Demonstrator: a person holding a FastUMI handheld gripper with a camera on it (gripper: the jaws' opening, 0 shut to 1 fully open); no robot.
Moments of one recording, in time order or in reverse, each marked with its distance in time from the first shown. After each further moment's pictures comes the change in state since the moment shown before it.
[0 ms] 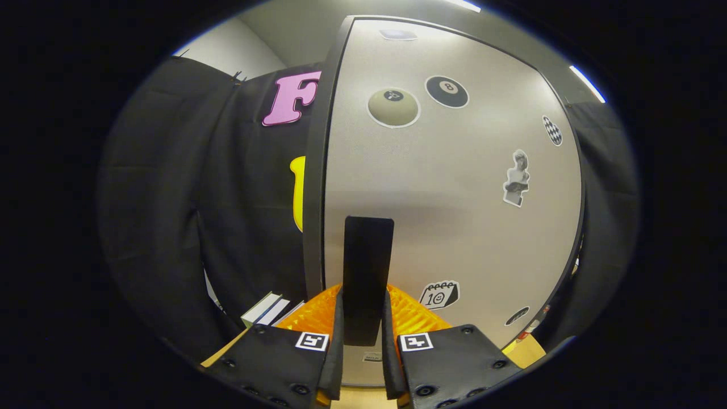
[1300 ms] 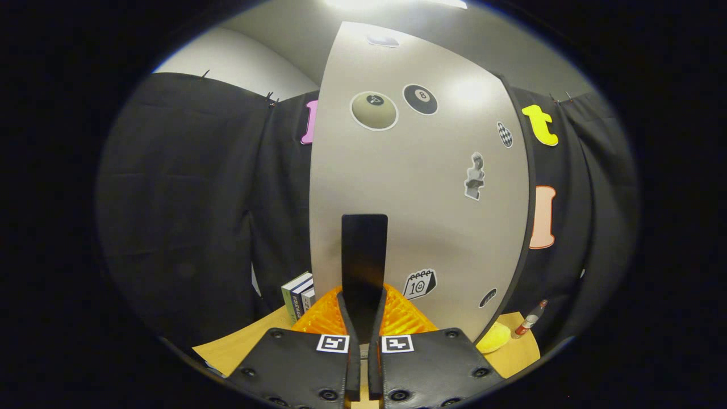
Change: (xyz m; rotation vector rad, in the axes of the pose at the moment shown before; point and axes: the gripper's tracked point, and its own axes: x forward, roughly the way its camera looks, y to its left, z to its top) arm -0.103 -0.031 -0.011 0.002 -0.049 0.235
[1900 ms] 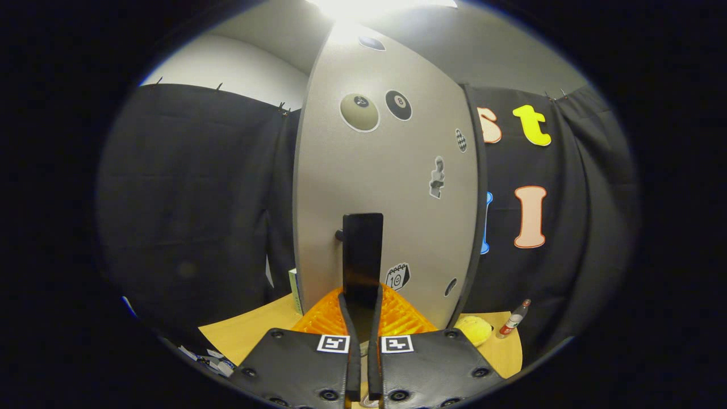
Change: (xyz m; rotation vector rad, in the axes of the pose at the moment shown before) arm -0.035 -0.036 -0.003 -0.006 -0.007 0.088
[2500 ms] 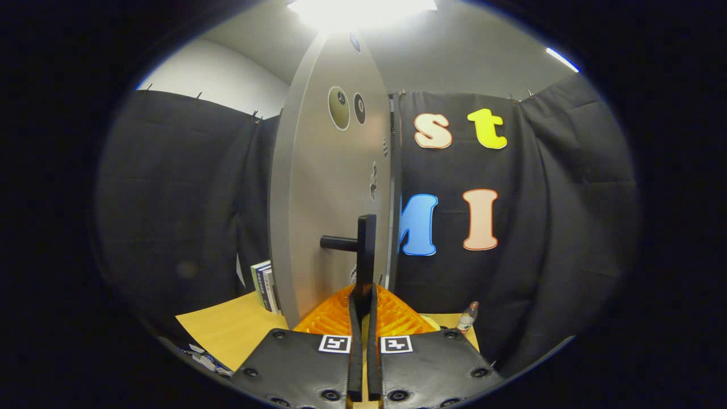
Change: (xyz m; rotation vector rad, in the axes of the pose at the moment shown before) arm -0.016 -0.057 0.003 -0.007 -0.045 -0.149
